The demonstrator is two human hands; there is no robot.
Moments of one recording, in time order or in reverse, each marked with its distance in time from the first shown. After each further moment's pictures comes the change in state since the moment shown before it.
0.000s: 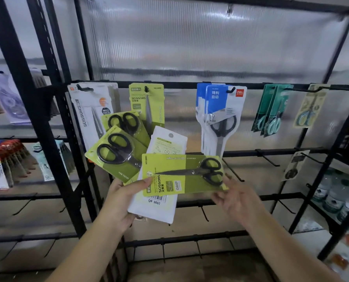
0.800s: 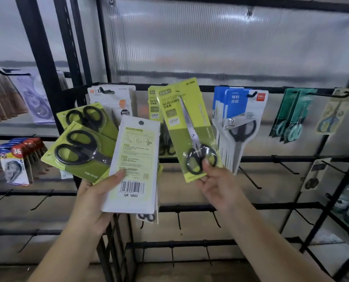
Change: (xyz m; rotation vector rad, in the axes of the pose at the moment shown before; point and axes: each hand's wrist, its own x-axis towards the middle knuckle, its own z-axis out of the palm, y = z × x) left_hand -0.014 0.041 -0.045 -0.073 0.147 0.183; right_hand 0.030 0.012 0.085 0.145 -0.195 -0.109
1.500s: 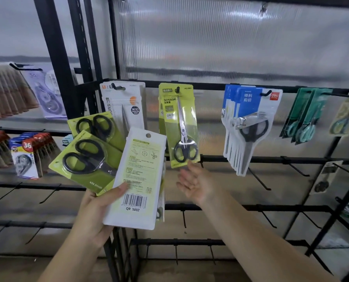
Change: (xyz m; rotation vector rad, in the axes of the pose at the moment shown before) left_hand -0.014 -0.008 -0.021 0.023 0.029 -0.061; right_hand 0.026 0.040 0.033 -0.131 0.357 0.254
